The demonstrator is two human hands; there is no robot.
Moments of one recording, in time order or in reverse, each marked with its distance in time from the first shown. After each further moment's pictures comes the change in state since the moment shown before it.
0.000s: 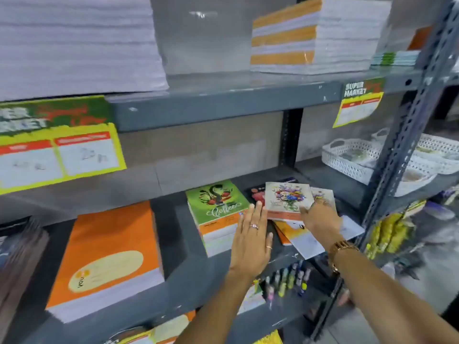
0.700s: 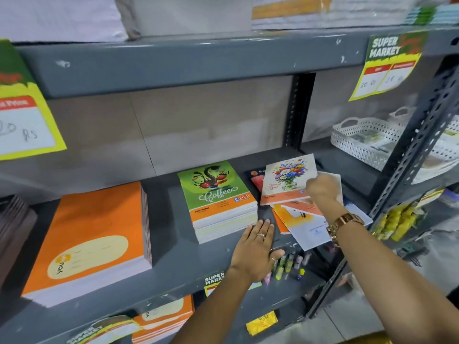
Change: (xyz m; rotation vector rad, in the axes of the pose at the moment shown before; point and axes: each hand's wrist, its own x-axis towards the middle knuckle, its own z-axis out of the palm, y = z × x) left_hand -0.010 0.005 0.050 -0.055 -0.502 0.082; right_hand 0.038 -0.020 -0.014 0.450 -0.095 0.153
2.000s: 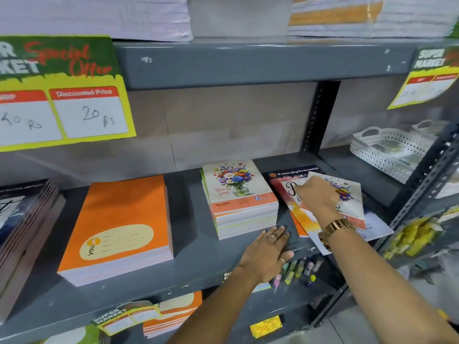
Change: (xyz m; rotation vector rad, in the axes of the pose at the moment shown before) left_hand -0.024 -0.013 -0.020 -0.262 -0.068 0.020; right_hand -0.042 -0.038 0.033 -0.360 0.001 -0.118
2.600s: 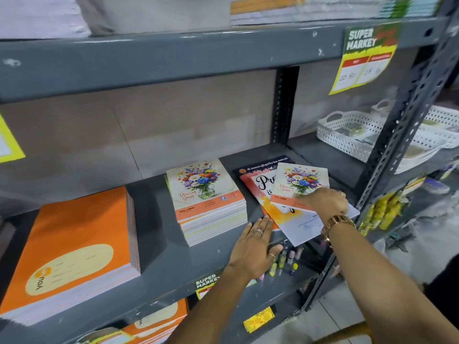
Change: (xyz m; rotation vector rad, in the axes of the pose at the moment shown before) left_hand 0.032 0.023 0.015 0.103 0.048 -0.001; right_hand 0.037 0.089 -0.005 -0.128 -0.111 0.360
